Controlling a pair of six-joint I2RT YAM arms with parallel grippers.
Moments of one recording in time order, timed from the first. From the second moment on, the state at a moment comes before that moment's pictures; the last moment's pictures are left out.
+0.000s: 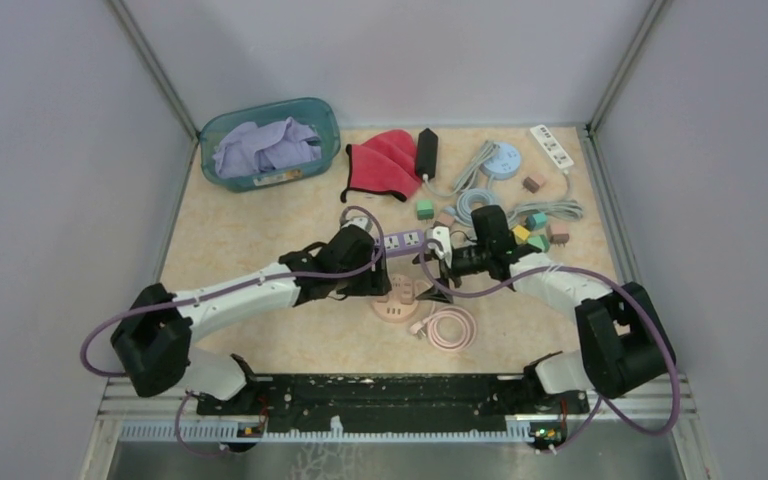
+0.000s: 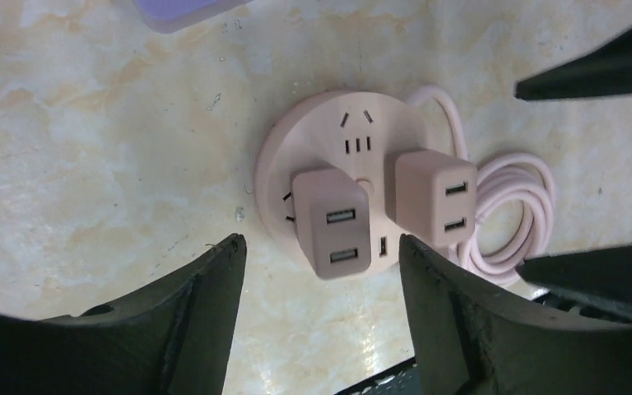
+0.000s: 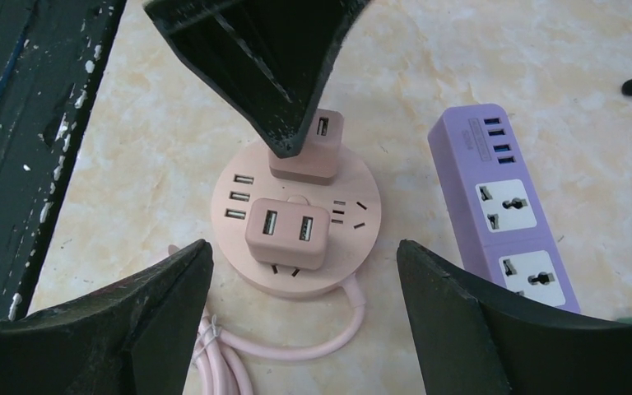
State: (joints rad) left arm -0.90 1.45 0.91 -0.36 -0.15 -0.78; right arm 0.41 1.36 0.67 -0.07 -1.06 -0.79
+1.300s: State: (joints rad) left arm -0.90 0.85 0.12 0.63 0.04 -0.10; right arm 0.60 1.47 0.77 -0.22 -0.81 -0.88
